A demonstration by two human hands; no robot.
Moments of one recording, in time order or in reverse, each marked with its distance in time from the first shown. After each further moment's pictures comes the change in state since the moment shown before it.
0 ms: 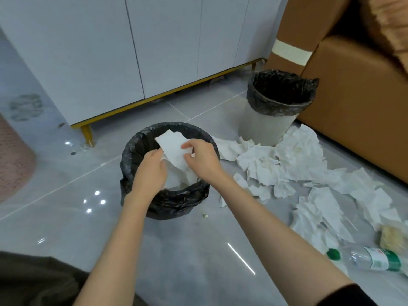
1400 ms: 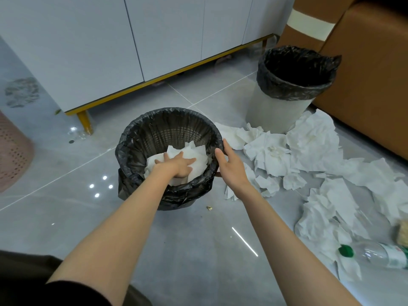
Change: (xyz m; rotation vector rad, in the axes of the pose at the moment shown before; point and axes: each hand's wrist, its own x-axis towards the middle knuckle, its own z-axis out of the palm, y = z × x) left_hand 0.064 -0.012 0.071 0.609 -0.771 -0.134; right_hand -0.024 0.073 0.010 0.419 0.055 0.346
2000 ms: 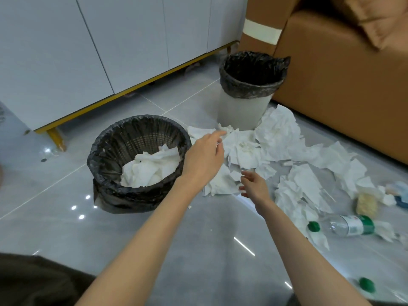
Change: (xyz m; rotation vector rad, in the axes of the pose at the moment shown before) left_hand -0.099 0.140 -0.008 -0.518 0.812 0.535; right_hand -0.052 0.087 -0.102 0.163 0.259 0.373
